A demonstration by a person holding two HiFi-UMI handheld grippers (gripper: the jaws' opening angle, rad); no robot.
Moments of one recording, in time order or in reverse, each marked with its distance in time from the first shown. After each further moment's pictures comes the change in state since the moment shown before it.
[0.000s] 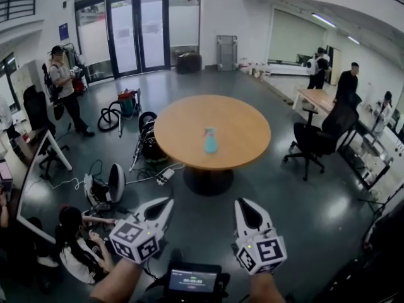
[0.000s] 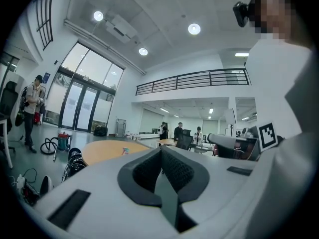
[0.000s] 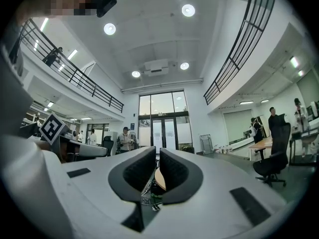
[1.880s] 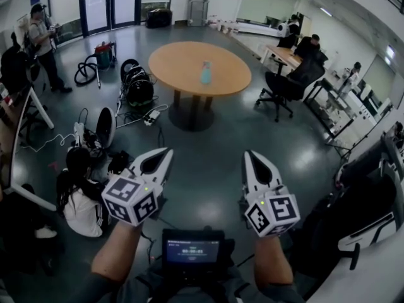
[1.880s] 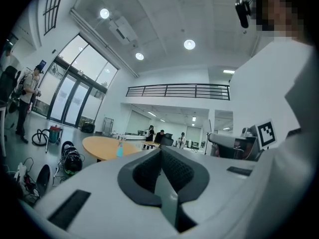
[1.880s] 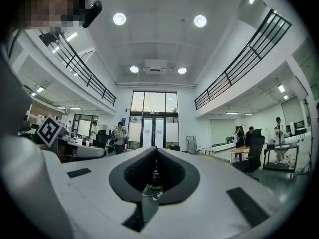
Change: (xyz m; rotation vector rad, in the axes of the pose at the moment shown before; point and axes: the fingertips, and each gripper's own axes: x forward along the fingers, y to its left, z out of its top) left arm -0.278 -0.013 -0.004 -0.065 -0.035 -0.187; right arm -0.153 0.260 0.037 -0.067 0.040 -0.187
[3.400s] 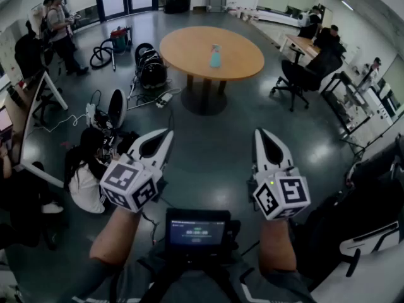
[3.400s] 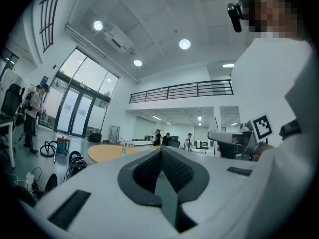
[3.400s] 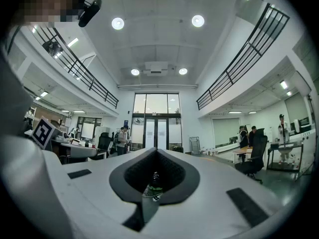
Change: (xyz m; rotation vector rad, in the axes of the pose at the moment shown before) left arm 0.011 -0.047 0.003 0.083 -0.045 0.090; right arm -0.021 -0.057 0.012 0.012 -0.019 0.042
